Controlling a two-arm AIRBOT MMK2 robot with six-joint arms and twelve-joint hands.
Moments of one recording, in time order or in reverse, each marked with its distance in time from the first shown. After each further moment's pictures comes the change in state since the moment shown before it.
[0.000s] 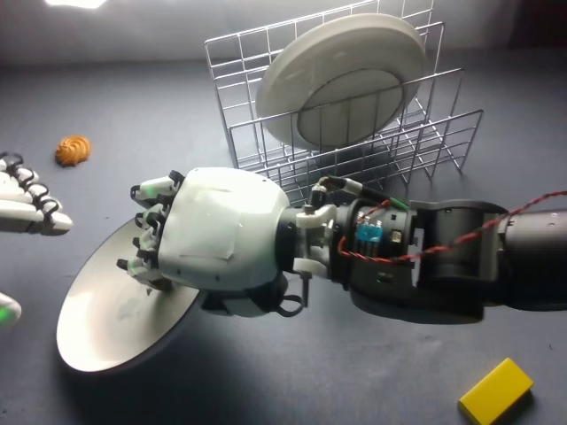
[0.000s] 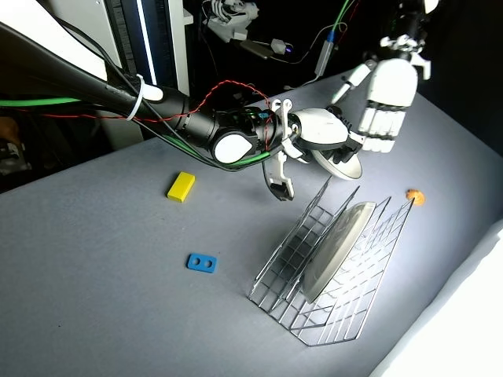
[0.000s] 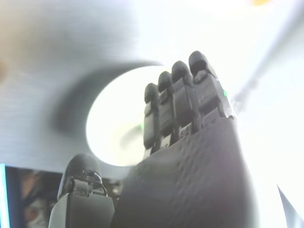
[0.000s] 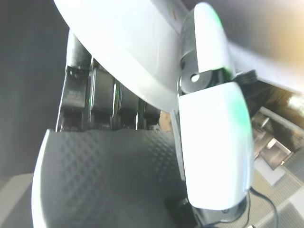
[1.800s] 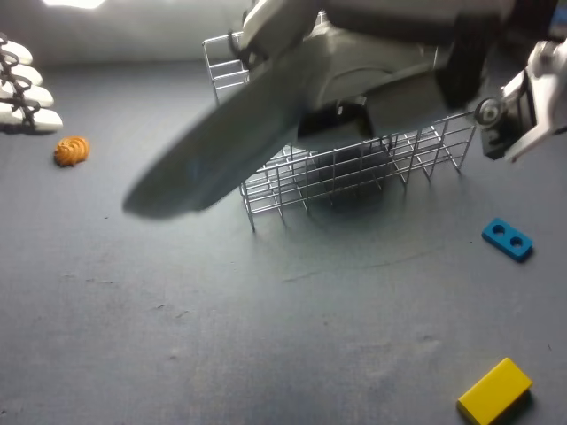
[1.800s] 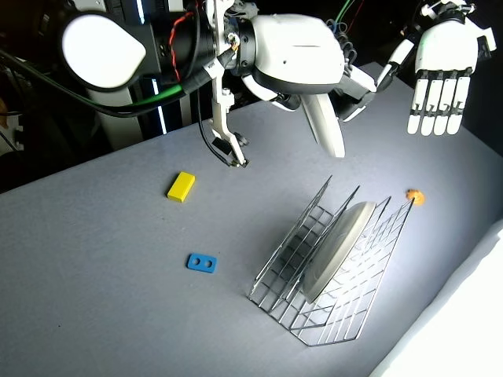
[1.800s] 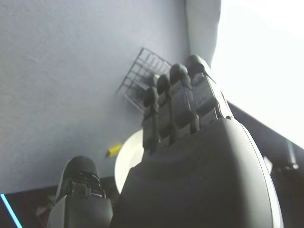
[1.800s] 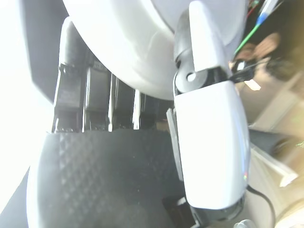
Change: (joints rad) left arm -0.418 0.063 0.096 0.378 -0.166 -0.002; right arm 0.340 0.577 -0.340 -0.280 -0.108 0.847
